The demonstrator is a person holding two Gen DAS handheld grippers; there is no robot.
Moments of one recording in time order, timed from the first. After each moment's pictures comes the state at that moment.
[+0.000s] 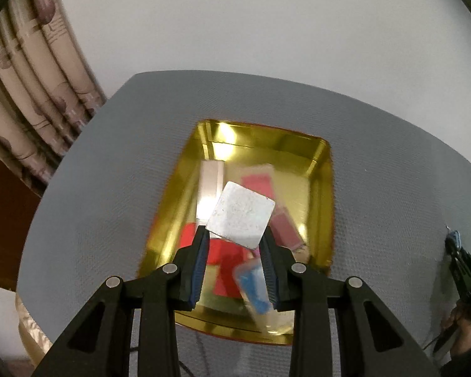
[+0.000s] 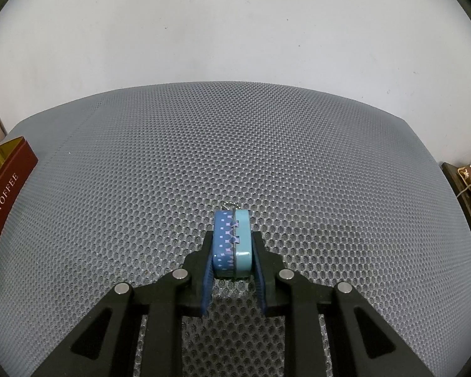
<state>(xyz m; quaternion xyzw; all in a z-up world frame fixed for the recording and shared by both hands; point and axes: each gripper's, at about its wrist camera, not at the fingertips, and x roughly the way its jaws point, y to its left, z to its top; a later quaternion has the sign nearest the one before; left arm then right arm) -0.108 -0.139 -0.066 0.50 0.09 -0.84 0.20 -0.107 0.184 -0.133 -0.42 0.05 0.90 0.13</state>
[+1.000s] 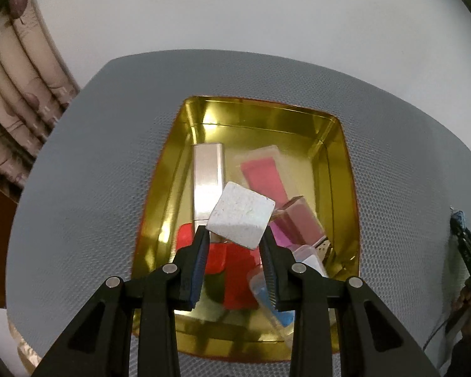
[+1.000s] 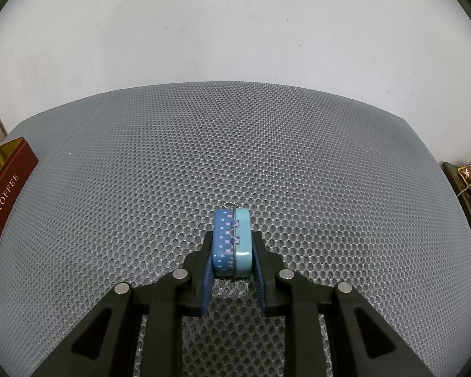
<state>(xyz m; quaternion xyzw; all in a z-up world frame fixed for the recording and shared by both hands) -0.123 -0.160 -0.111 0.53 0.09 -0.83 0.14 -0.110 0.182 -0.134 -0.42 0.05 0.90 0.13</state>
